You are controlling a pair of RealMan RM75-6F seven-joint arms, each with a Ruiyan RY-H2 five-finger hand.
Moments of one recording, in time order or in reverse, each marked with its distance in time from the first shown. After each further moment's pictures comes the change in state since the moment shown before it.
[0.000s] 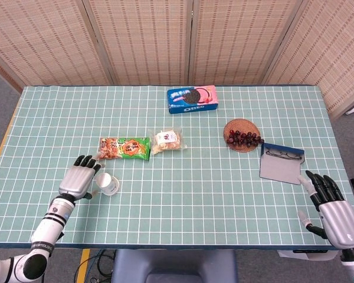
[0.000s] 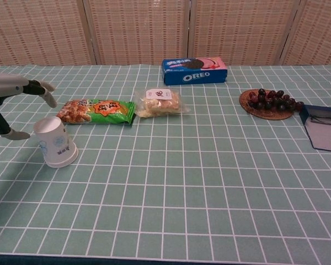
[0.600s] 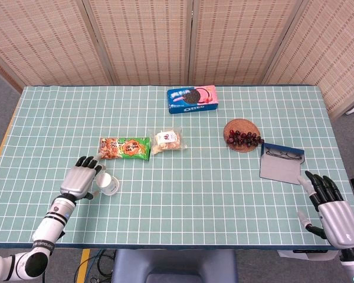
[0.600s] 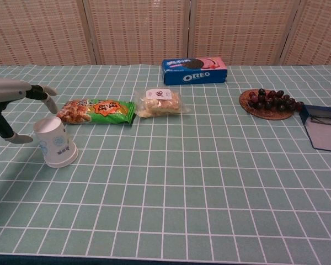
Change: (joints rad) left arm -0.013 -0.020 0.021 0.046 0.011 -0.021 -0.053; right arm 0.001 -0.002 -0.002 -0.001 0.006 -0.003 -0.009
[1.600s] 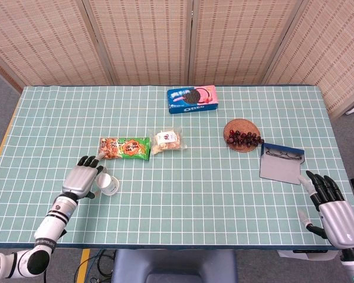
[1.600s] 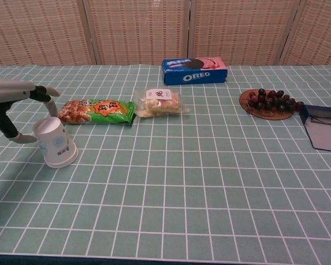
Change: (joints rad) left arm -0.026 -0.007 0.007 0.014 -0.012 -0.011 -0.021; right arm 0.000 0.000 0.000 0.001 0.005 0.001 -0.005
